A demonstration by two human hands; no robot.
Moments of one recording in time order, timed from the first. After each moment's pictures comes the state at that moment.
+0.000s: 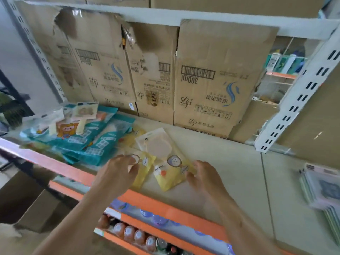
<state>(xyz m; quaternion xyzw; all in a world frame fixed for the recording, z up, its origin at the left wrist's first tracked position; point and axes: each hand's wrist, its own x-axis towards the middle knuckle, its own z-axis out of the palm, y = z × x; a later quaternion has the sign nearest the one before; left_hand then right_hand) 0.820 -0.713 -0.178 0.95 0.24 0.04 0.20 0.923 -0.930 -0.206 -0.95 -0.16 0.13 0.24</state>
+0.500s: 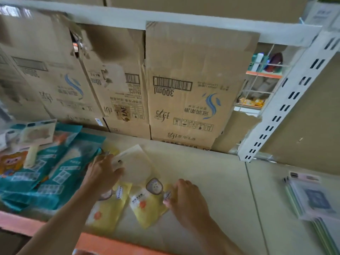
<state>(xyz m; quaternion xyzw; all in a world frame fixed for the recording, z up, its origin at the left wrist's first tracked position) 0.929 -0.680 -0.205 0.93 0.27 -0.01 0.24 0.937 -0.918 -0.216 -0.96 -0.13 0.12 0.23</state>
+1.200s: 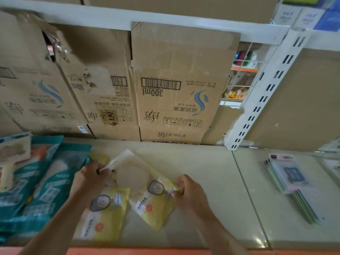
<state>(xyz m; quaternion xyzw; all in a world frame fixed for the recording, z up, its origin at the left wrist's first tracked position) 0.934 -0.656 -0.212 0.92 0.24 0.05 0.31 0.933 -0.917 -0.221 -0.94 -0.01 0.10 0.32</state>
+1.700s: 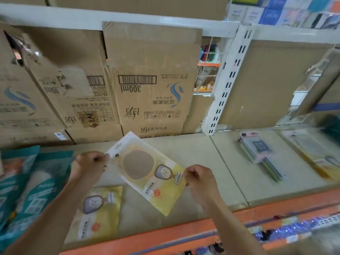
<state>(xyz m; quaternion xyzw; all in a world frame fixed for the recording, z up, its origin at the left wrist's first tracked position) 0.949 -0.675 -0.182 0.89 0.16 0.04 0.42 0.895 -0.947 -0.202 -0.85 0.14 -0.02 0.51</state>
